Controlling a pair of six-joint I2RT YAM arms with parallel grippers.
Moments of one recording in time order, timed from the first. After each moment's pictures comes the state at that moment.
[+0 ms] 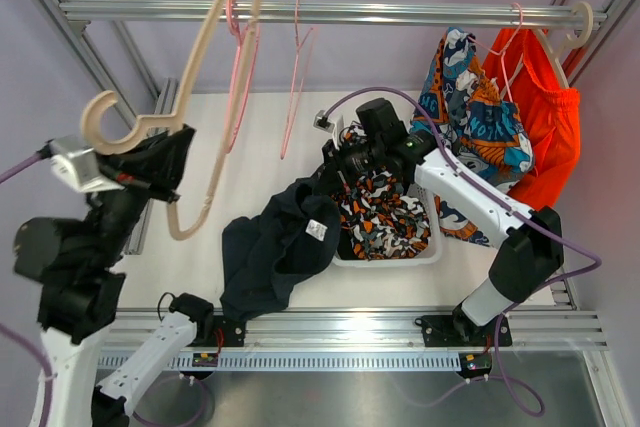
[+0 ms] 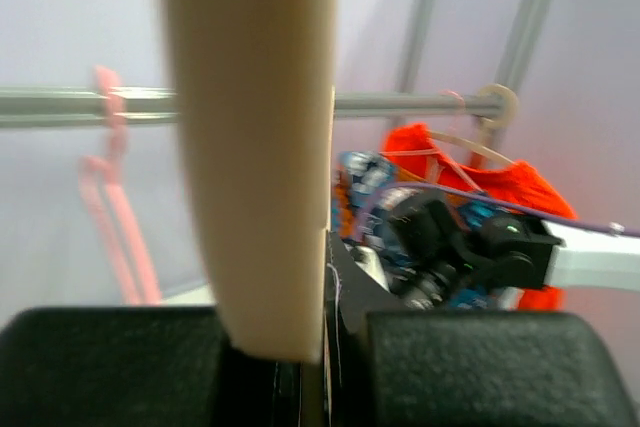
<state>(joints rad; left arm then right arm) -0.36 0.62 1.20 -0.13 0.24 -0.29 0.64 1.60 1.46 -0.54 -0.80 0.06</state>
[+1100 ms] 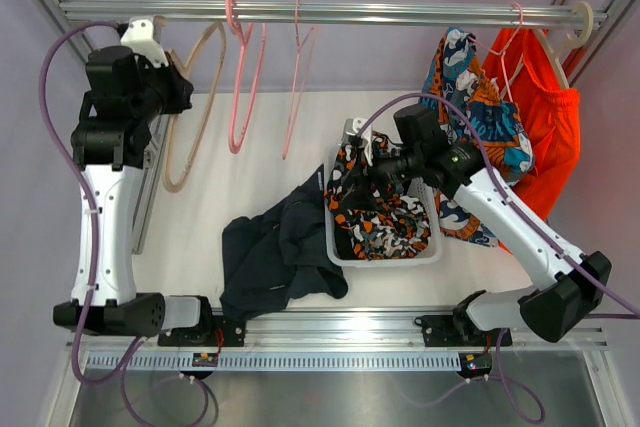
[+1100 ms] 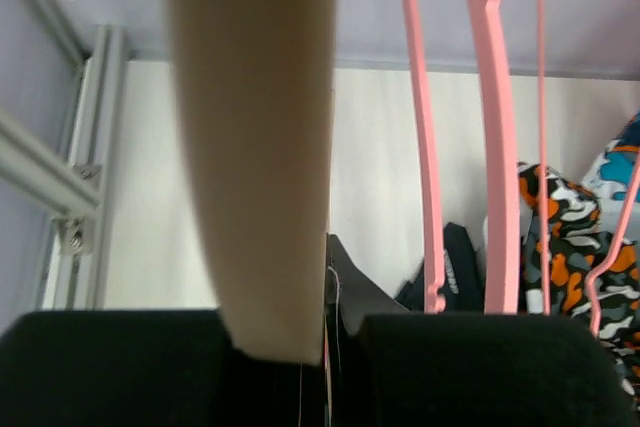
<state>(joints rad) -0.02 1.28 1.76 -0.81 0.10 -0.14 0.59 1.35 1.38 -0.71 -0.81 -0.33</state>
